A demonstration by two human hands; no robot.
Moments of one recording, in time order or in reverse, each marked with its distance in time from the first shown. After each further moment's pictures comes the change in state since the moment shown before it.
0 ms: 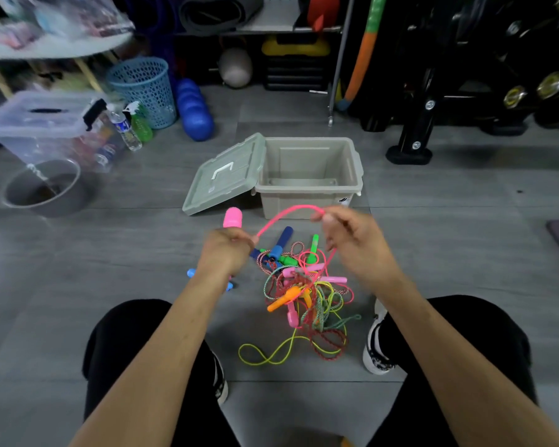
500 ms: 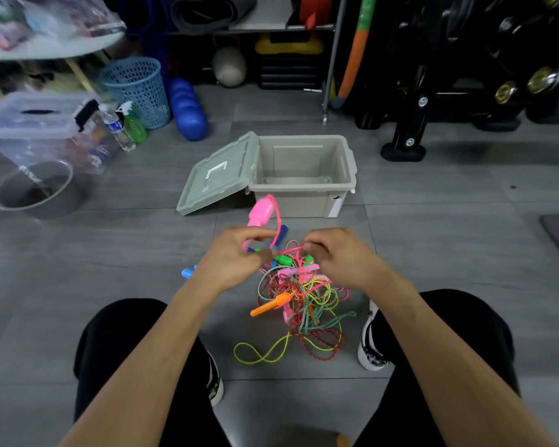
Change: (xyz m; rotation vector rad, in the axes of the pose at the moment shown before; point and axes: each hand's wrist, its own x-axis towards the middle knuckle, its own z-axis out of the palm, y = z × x) left_hand -0.021 0.007 0.004 0.301 -0.198 0.434; right_hand 0.000 0.014 -0.003 -0.483 -0.309 -0.065
